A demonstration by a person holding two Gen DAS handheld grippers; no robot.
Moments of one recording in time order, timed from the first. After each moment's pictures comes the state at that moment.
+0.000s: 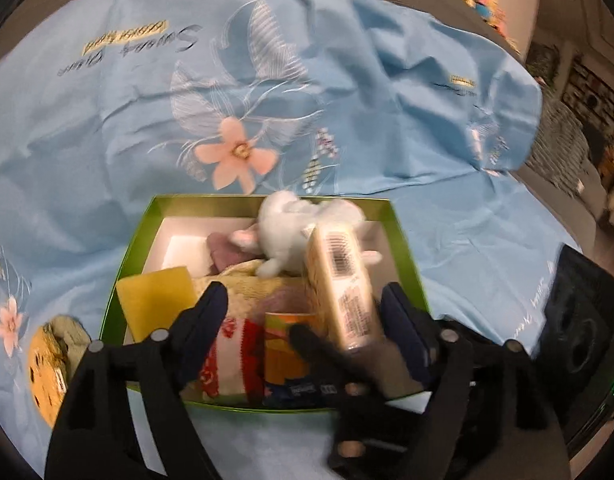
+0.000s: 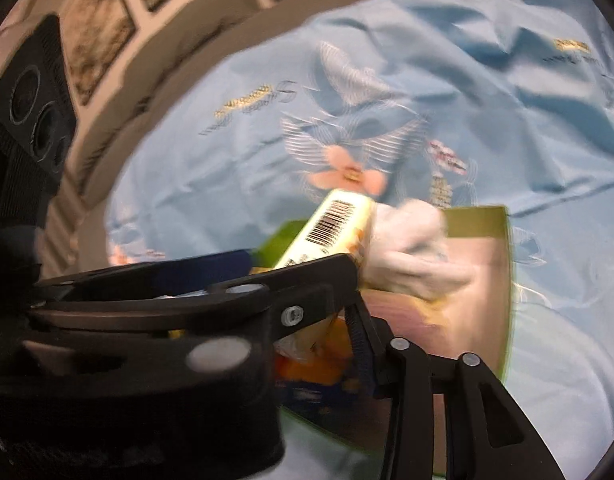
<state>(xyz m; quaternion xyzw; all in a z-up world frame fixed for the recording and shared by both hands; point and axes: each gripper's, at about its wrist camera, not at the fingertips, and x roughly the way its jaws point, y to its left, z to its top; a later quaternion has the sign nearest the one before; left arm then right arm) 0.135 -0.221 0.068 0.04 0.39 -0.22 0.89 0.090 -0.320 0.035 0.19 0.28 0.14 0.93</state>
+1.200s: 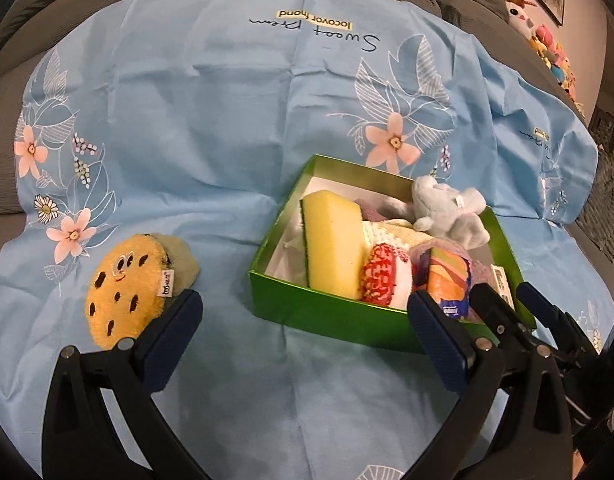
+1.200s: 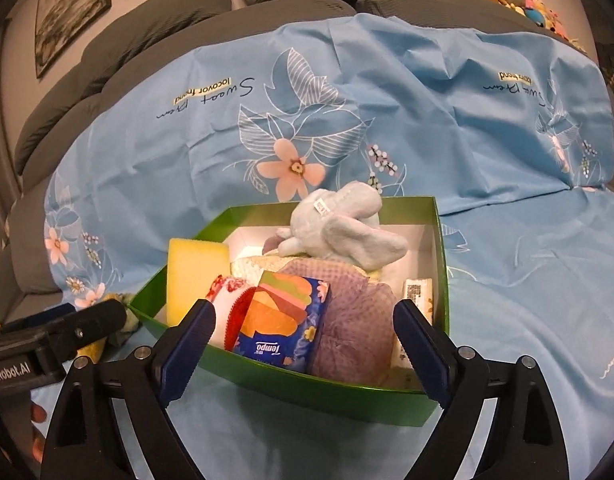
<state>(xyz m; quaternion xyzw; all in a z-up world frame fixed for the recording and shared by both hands) 0.079 -0.097 0.044 -0.03 0.35 -0.09 0.93 0.050 -0.291 0.027 0.11 0.28 0.01 0.95</state>
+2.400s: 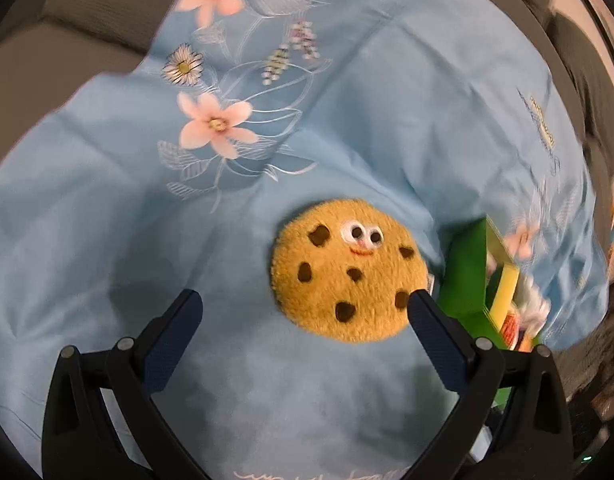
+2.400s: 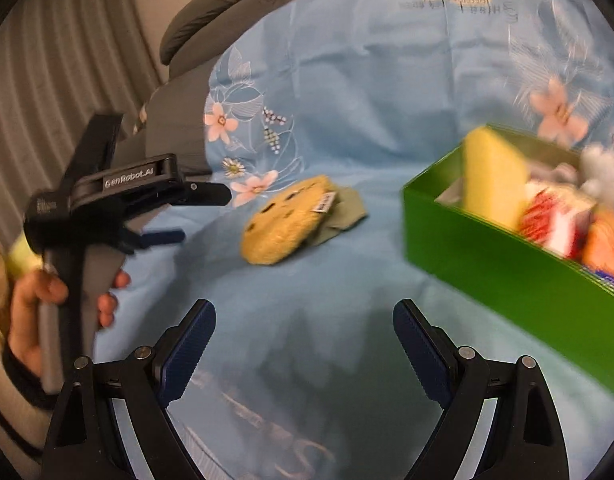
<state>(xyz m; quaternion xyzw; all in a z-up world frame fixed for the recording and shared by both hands) 0.076 0.127 0.009 -0.29 0.41 0.02 0.86 0.046 -0.133 -0.006 0.06 0.36 0.31 0.88</state>
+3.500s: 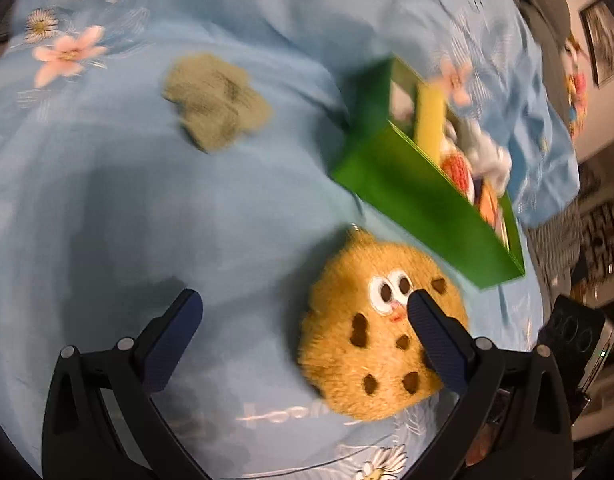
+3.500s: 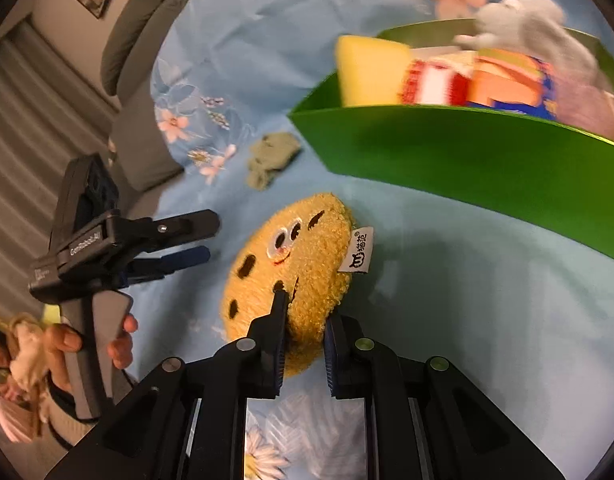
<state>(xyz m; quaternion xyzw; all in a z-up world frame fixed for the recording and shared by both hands) 0.066 0.002 -0.023 -0.18 0.53 -0.16 0.81 0.030 -0.215 -0.030 0.17 0.46 0.27 0.83</state>
